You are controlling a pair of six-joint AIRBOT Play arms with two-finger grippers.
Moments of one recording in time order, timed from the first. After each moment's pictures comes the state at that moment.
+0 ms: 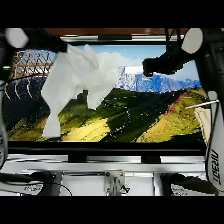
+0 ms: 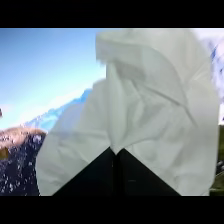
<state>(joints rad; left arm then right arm) -0.28 -1.50 2.05 1.55 -1.08 -1.43 0.30 -1.42 1.88 -1.53 1.45 1.65</state>
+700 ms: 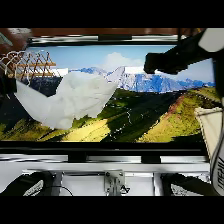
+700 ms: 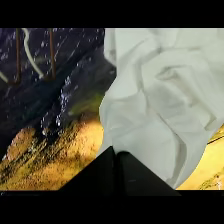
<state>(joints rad) -0.15 -0.93 1.46 1.73 -1.45 -1.56 0.29 -1.42 1.88 -1.39 1.49 1.70</state>
